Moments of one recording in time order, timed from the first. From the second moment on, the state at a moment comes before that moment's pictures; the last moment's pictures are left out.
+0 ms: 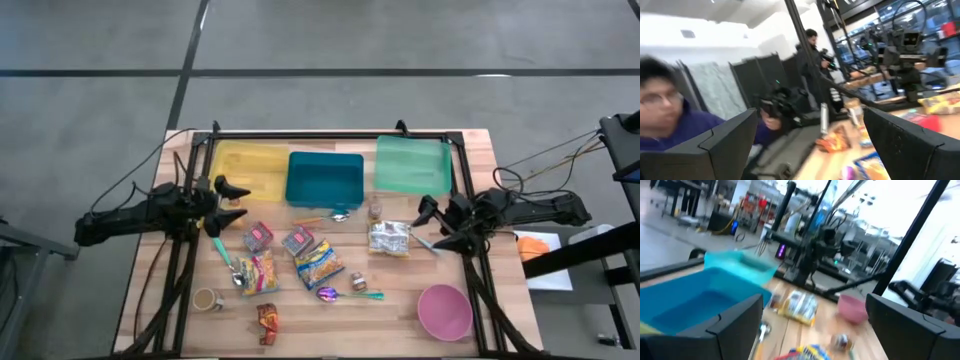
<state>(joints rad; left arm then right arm) 0.13 0.00 0.08 0.01 0.05 -0.40 0.09 0.13 0.01 0.44 -0.35 0.55</state>
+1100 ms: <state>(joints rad) 0.13 0.26 0.20 -0.01 -0.01 -0.42 0.09 0.56 0.59 -0.72 0.17 0.91</state>
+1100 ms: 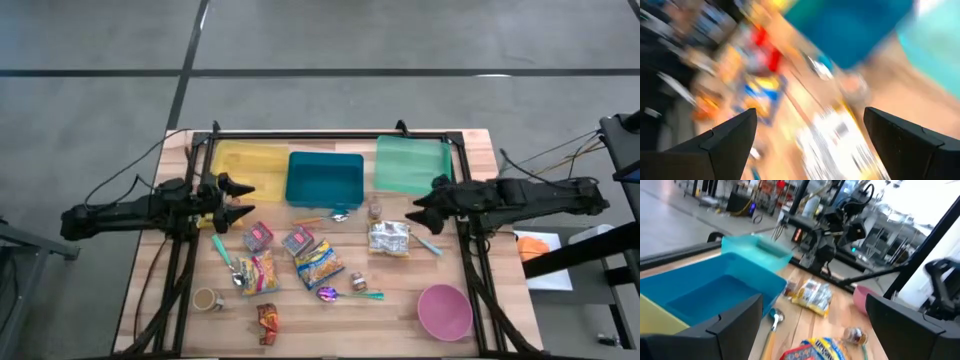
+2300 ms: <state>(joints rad) 0.13 0.55 0.39 -0.19 -0.03 -0.30 0.09 1.18 0.50 -0.82 -0.04 0.97</state>
